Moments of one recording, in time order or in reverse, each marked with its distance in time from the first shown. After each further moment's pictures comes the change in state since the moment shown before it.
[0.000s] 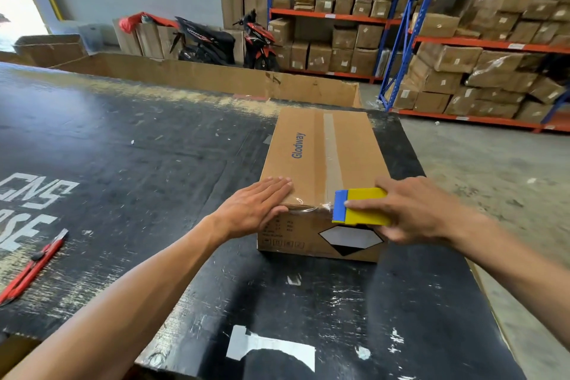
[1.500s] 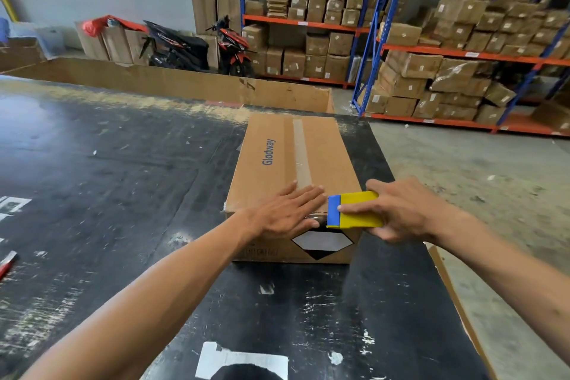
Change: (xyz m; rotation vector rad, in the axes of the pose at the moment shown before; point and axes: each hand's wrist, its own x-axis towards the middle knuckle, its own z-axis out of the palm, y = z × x) left_hand 0.096 0.068 0.005 -0.057 -0.278 0.182; right_hand -0.022 0.032 0.009 0.010 0.067 0.002
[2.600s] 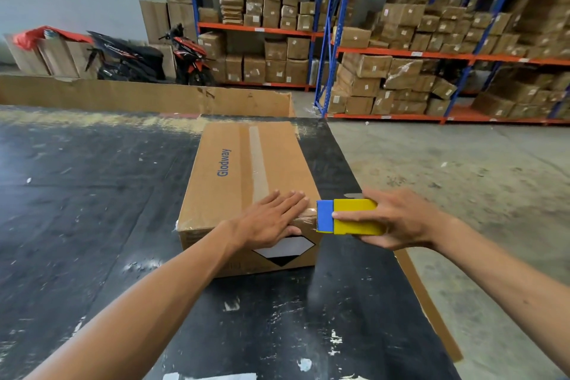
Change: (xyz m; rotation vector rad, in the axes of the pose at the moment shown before) left_hand 0.043 0.023 0.007 0.057 0.046 0.055; right_hand -0.072 0.044 0.027 0.105 0.046 0.057
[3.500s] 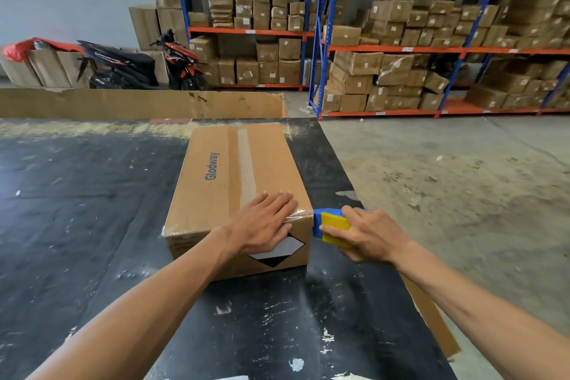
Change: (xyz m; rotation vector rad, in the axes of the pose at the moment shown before) left_hand 0.002 0.018 -0.007 0.072 0.092 -0.056; right_hand -0.004 -0.017 0.067 -0.260 0.096 0.054
